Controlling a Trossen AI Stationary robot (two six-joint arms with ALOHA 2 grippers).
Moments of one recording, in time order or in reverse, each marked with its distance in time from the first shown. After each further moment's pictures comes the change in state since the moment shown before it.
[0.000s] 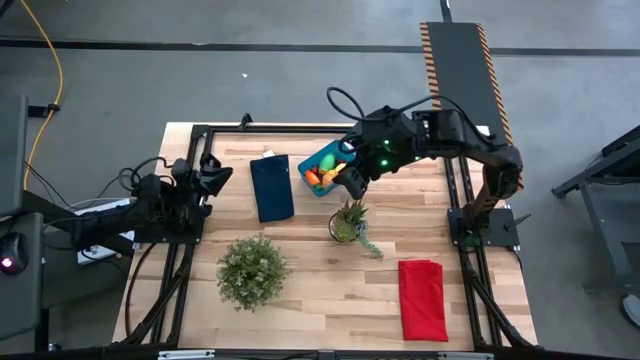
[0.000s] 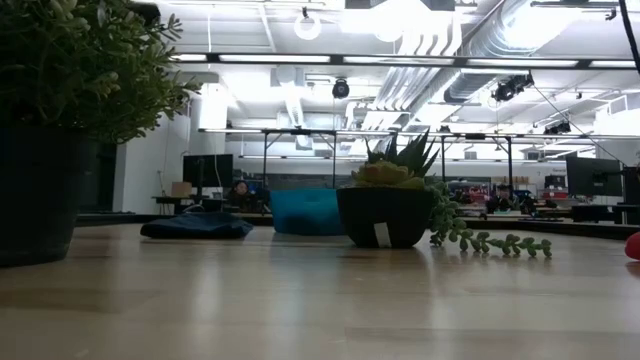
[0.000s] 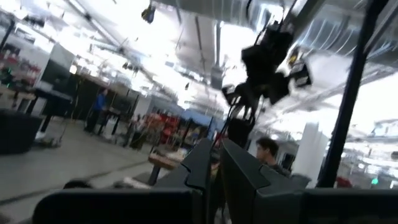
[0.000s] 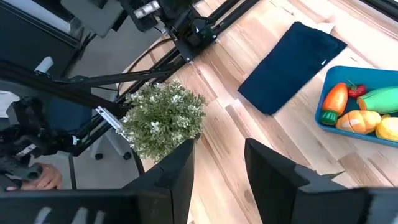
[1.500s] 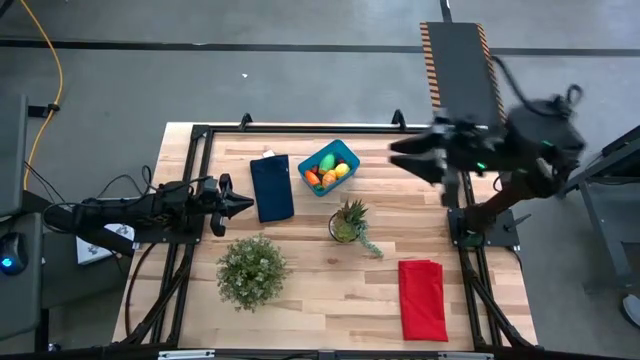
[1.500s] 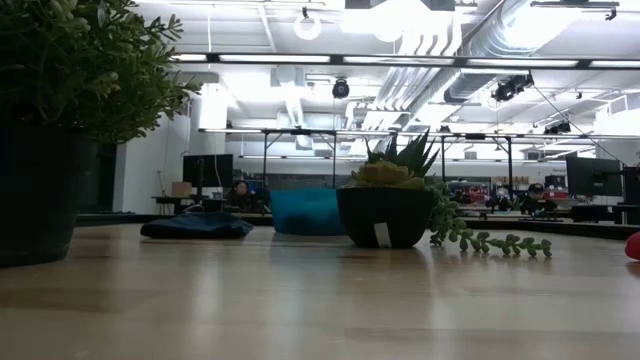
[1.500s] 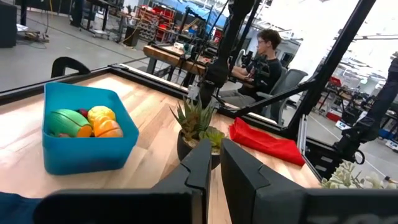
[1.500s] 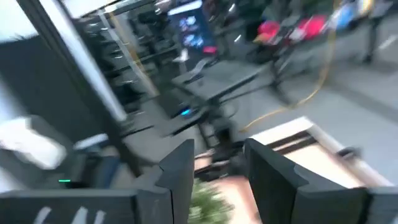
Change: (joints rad) left arm -0.196 0.023 -0.021 -0.415 -0.009 0.029; right arm 0.340 -0.289 -0.003 0.301 0.452 -0.292
